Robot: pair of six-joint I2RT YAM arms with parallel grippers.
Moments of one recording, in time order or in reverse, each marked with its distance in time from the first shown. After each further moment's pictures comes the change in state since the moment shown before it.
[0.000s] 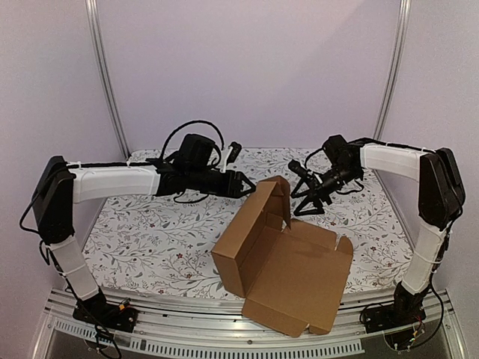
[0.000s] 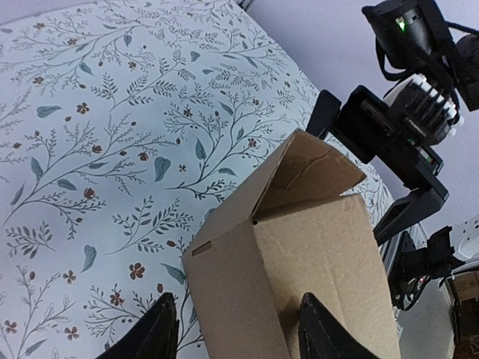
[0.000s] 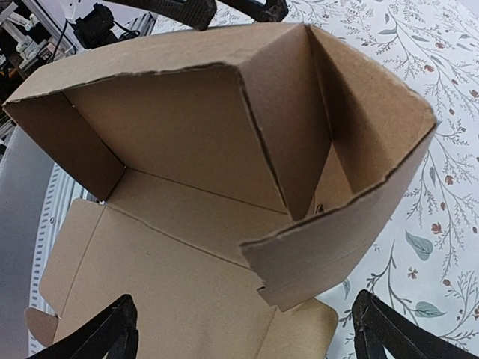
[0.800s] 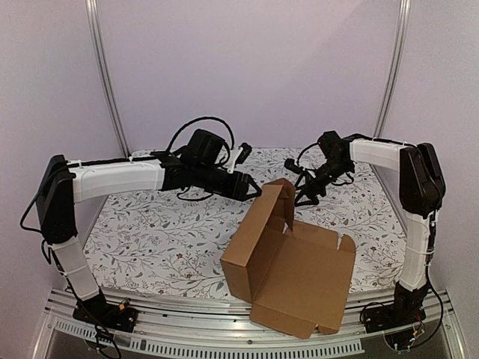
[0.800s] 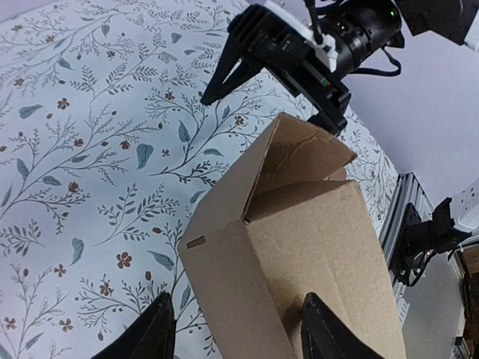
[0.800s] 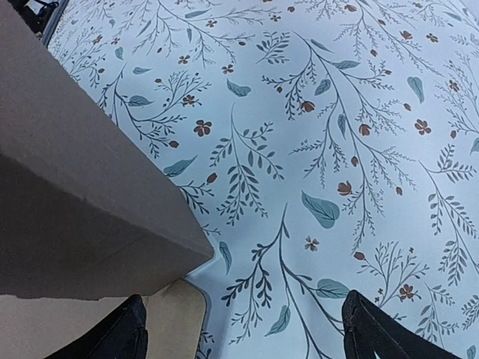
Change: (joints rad) left arm -0.051 0.026 0.123 -0.184 -0.024 0.080; right arm -0.056 0.204 0.211 -0.019 0.199 -0.030
